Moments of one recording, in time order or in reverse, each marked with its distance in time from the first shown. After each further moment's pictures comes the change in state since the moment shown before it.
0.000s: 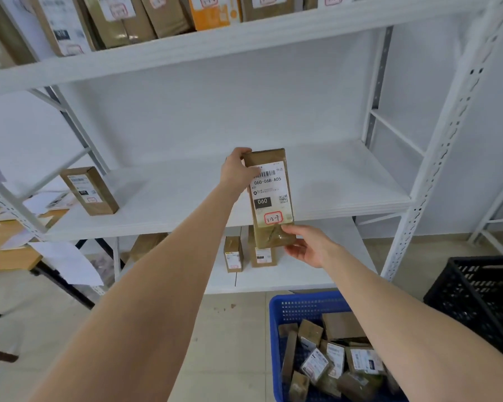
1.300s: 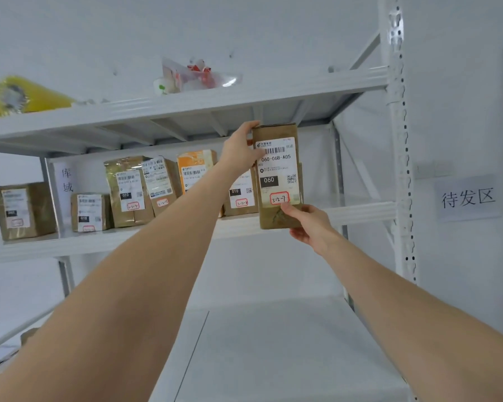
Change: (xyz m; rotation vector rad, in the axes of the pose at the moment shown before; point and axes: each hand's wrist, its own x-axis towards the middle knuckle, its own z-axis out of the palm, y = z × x) left_hand 0.059 0.359 -0.056 0.062 0.195 0.714; right_hand -0.085 -0.349 0.019 -0.105 0.017 -0.835
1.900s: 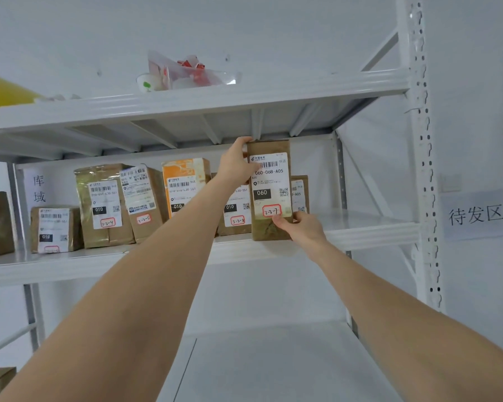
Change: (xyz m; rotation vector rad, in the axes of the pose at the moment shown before) left_hand 0.076 -0.070 0.027 0.001 -0.001 -0.065; right_hand 0.104 0.014 0.022 -0.592 0.100 -0.253
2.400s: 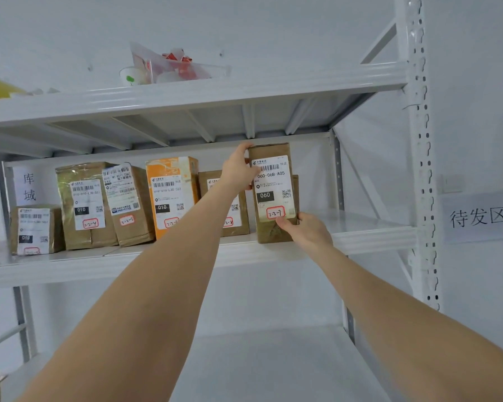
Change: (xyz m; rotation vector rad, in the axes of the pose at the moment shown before) left_hand 0.026 -0.008 0.048 -0.063 -0.025 -0.102; right_hand 0.023 0.016 -0.027 -0.295 0.027 0.004
